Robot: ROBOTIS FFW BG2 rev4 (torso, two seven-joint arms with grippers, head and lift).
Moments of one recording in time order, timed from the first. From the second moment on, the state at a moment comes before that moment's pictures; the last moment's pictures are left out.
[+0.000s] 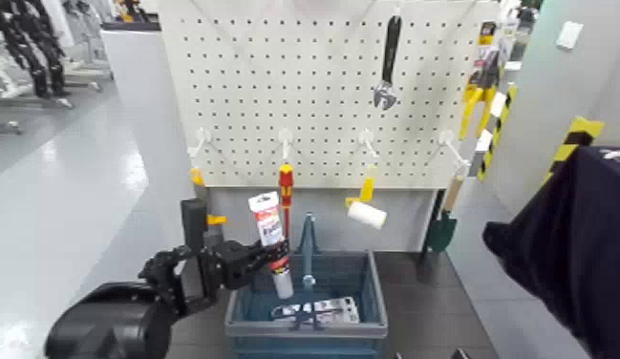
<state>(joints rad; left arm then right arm) -0.33 0.17 -0.16 -1.32 0.37 0.36 -0.80 0.53 -0.04 0.12 -1.82 -0.16 -0.28 0.10</state>
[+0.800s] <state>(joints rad) -0.32 0.17 -0.14 -1.30 0.35 0.35 -0.80 0.53 -0.04 0.12 -1.83 -0.16 -0.28 0.10</state>
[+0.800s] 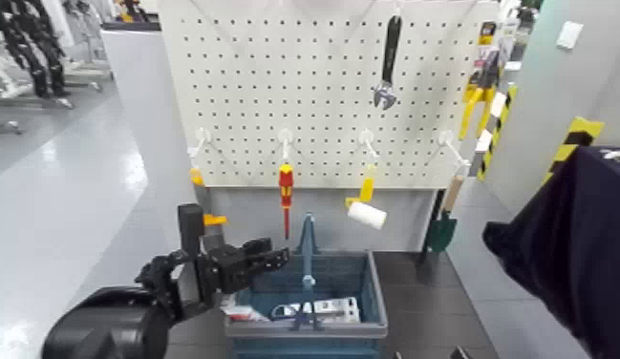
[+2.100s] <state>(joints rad) -0.01 0.19 -0.04 -1.86 0.19 0.35 -0.47 0.54 -0.03 0.10 -1.83 -0.16 -0.29 0.10</state>
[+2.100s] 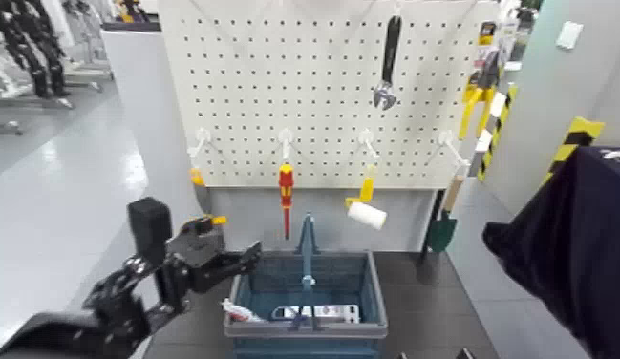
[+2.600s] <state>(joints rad) 0.39 0.06 0.01 -2.11 0.04 0.19 -0.20 0.56 -0.03 0.10 -1.85 -0.13 -0.30 0.06</state>
